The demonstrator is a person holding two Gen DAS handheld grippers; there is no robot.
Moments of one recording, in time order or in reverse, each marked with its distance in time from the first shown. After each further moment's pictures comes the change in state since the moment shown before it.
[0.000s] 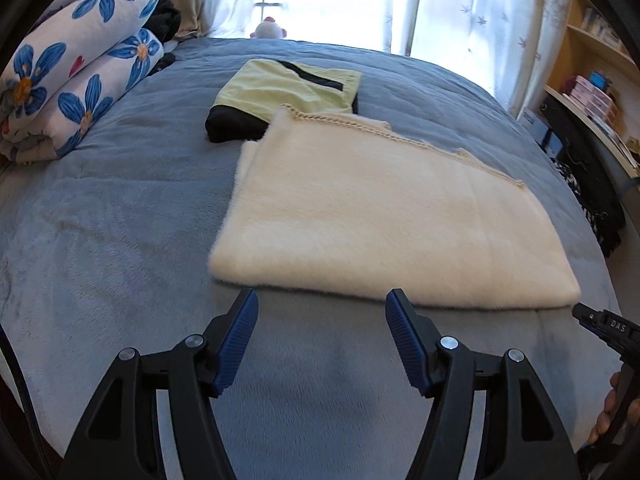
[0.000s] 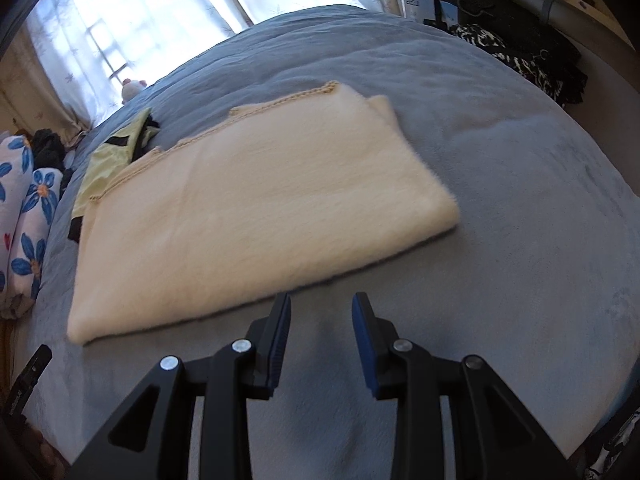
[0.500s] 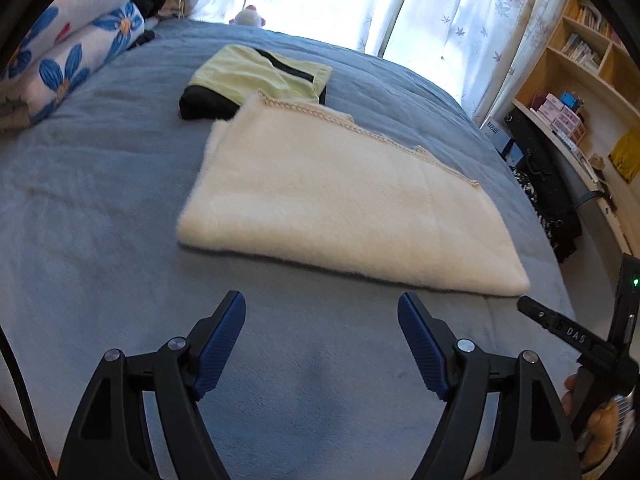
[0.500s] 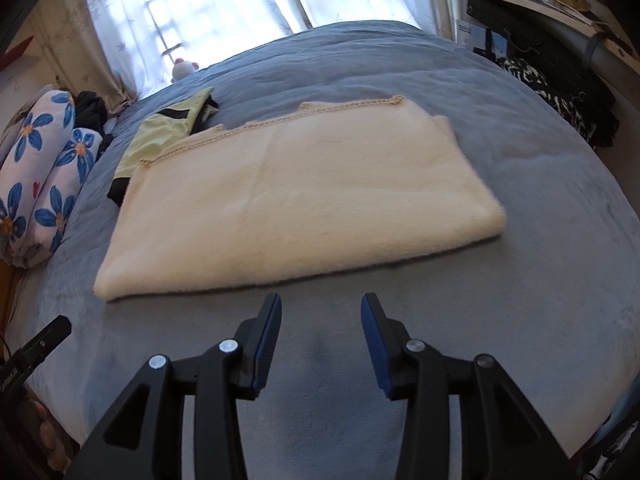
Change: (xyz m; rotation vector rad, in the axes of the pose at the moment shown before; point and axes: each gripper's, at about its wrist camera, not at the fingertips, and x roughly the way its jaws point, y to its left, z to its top) left arm -0.013 0.009 -0.020 -0.073 0.035 -0.191; right arm -0.023 0.050 -0.026 -0.159 -0.042 0.078
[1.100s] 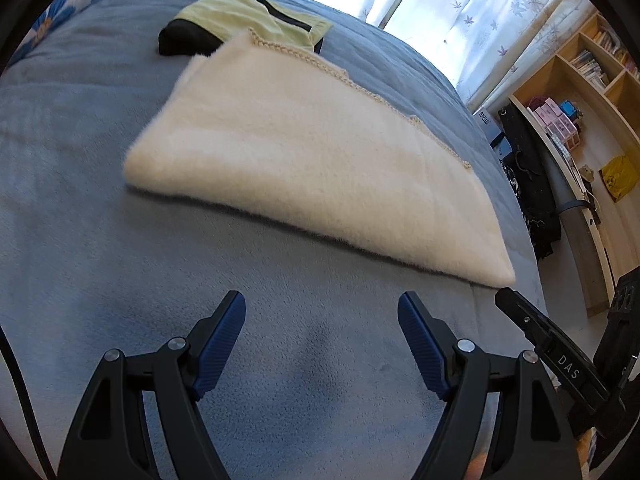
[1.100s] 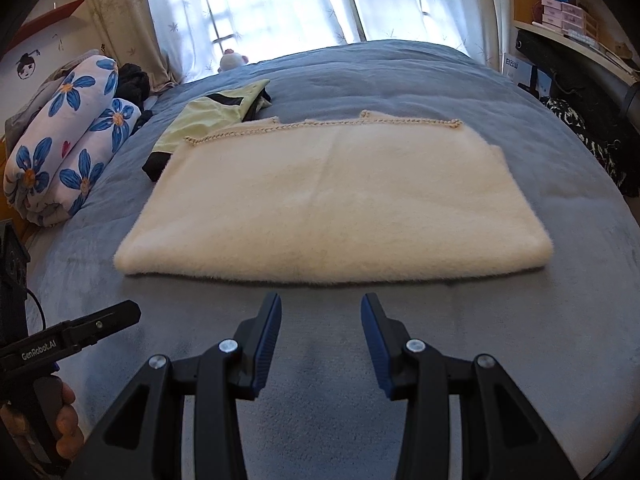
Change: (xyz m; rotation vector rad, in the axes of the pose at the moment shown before) left arm 0.054 0.005 -0.015 -0.101 0.123 -0.119; right arm 0.010 0.042 -0.013 -0.144 -0.044 0.060
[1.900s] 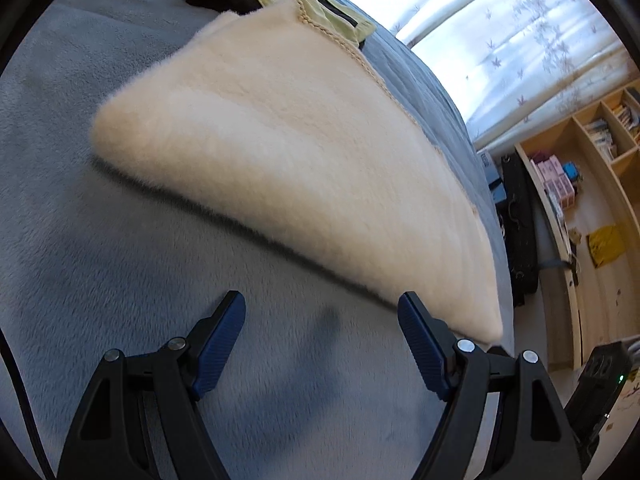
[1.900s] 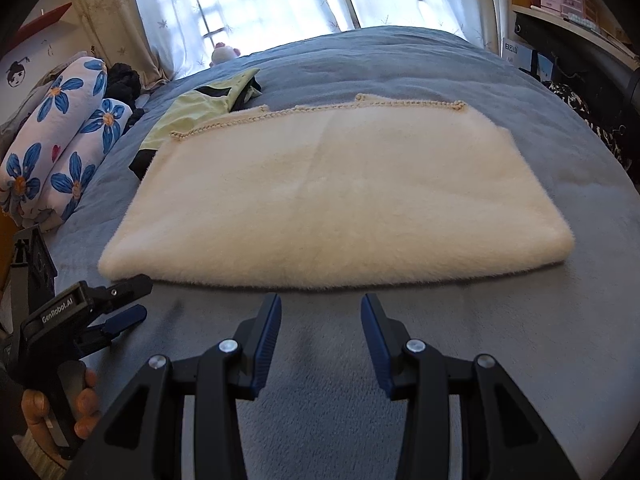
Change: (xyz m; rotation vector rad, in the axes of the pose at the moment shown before) left arm 0.063 0.038 0.019 -0.208 -0.028 -0.122; right arm 0.034 -0.007 0.004 0.034 0.029 0.005
